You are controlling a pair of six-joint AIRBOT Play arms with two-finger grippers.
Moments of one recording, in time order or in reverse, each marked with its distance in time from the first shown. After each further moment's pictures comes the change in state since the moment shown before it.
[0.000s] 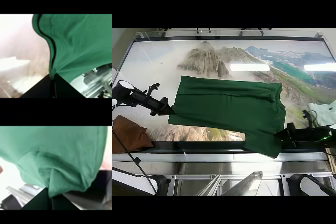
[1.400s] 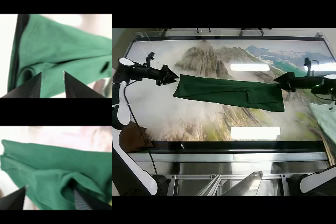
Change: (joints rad) left arm -0.032 -0.393 0.785 -0.280 0.069 -0.150; right arm 0.139 -0.735 1.034 0.244 -0.071 -0.237
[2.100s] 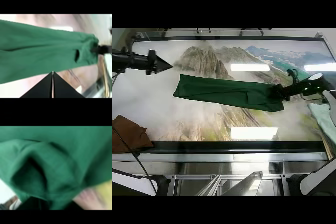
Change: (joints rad) left arm -0.077 0.432 -0.341 -0.076 0.022 0.148; right arm 0.127 -0.133 0.061 -0.303 0.075 0.203
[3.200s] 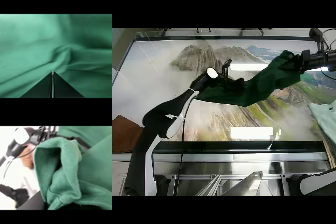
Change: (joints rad) left arm -0.663 -0.478 0.305 -0.034 0.436 -0.219; right arm -0.005 0.203 0.273 0.371 0.379 -0.010
